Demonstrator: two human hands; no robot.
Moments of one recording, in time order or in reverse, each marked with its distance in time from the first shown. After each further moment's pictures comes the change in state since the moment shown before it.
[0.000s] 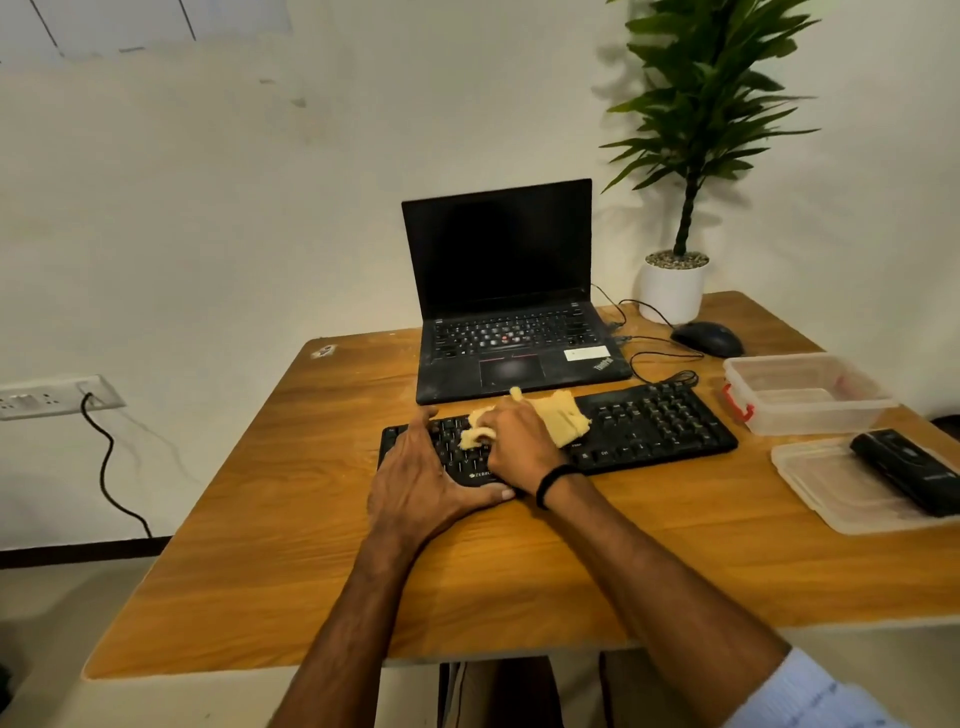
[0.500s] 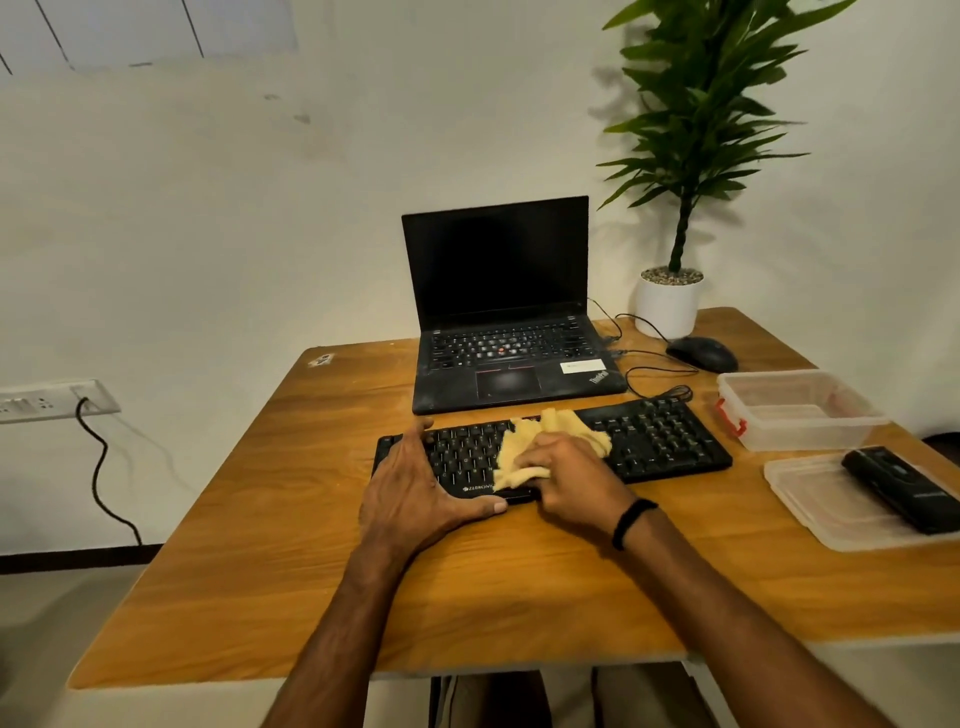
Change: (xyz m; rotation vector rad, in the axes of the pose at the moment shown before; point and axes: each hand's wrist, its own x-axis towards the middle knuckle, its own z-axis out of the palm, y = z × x) left_hand 0.001 0.001 -0.004 -0.008 -0.022 -0.031; right_hand -0.041 0.050 -0.032 0.088 -0.114 -0.078
